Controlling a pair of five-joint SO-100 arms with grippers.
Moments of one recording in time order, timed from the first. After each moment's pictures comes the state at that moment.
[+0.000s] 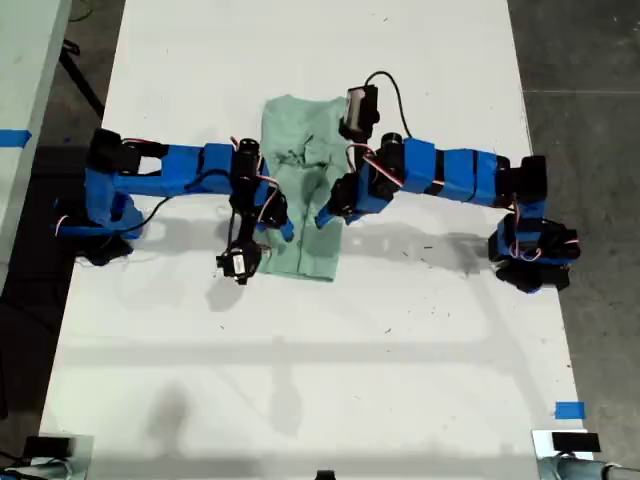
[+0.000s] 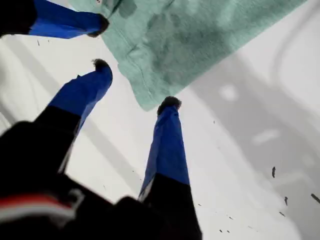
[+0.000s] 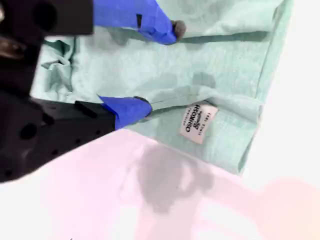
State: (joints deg) arm 0 -6.3 64.1 59.2 95.3 19.8; arm 1 3.3 71.1 54.3 85.3 -16.4
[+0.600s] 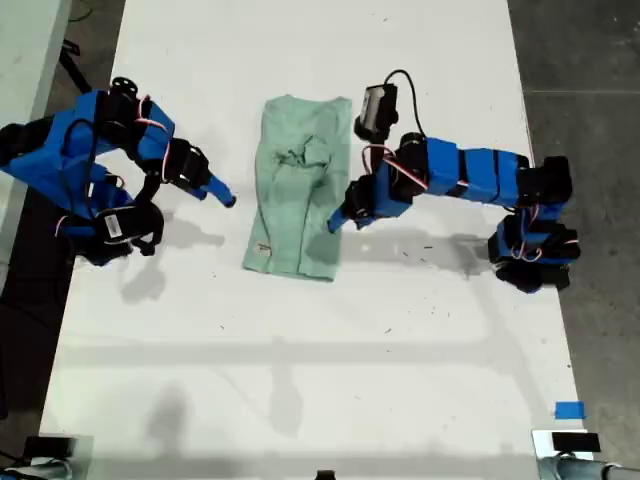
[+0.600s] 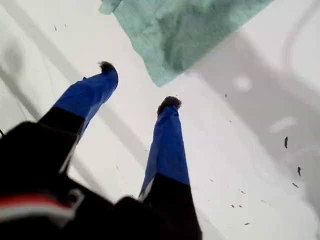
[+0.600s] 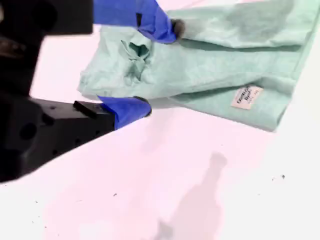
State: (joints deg) arm 0 -6.2 114.4 88.2 103.0 19.4; arm 1 -0.6 81.4 61.3 86.9 -11.8
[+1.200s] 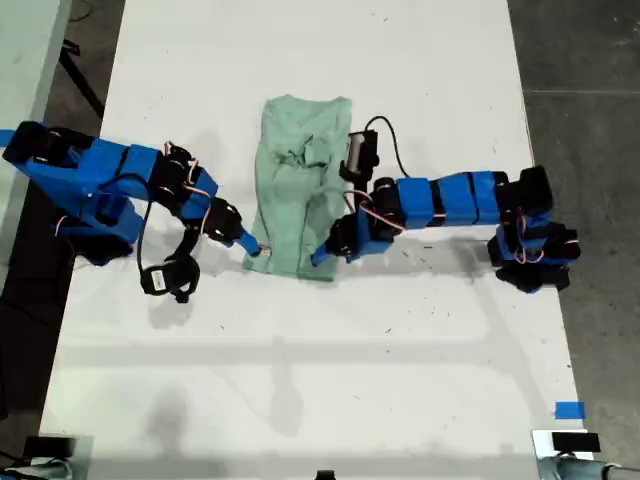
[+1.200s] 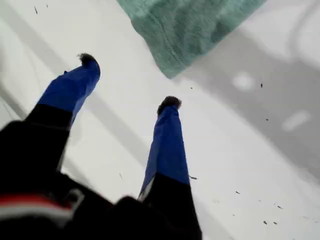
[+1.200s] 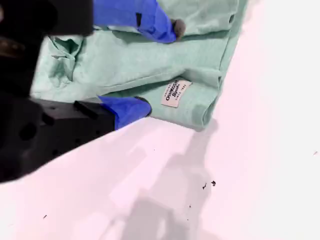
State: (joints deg) arm 0 4.0 99.8 101.3 77.6 12.7; arm 1 -7.6 70.1 61.3 79.9 -3.2
